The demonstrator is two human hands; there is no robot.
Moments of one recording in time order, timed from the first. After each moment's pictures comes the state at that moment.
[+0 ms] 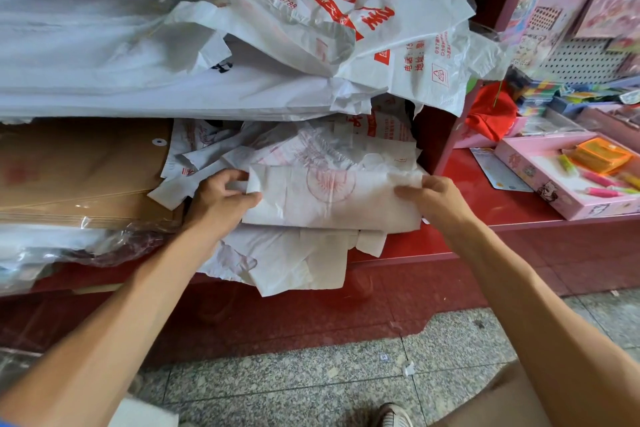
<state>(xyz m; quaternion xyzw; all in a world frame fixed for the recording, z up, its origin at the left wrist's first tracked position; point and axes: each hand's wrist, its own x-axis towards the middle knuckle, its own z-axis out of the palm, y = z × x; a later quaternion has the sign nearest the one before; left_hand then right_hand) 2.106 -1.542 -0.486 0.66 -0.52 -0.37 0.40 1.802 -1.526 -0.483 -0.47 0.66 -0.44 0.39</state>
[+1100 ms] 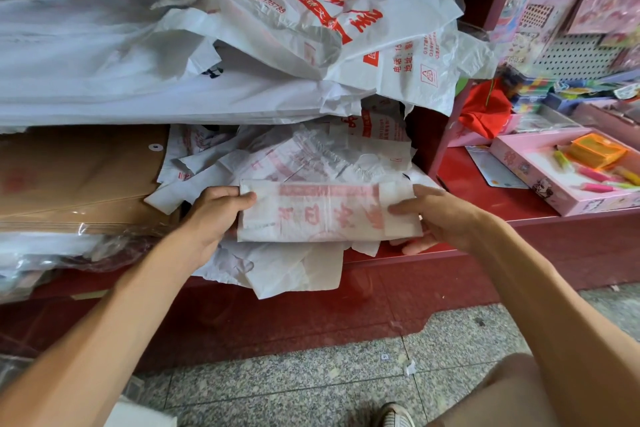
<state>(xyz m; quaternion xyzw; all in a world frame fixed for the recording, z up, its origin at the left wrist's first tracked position) 2.108 -1.540 -0.488 0.59 -0.46 -0.52 0.41 1.786 -1.516 -0.475 -0.43 0.62 -0.30 0.58</state>
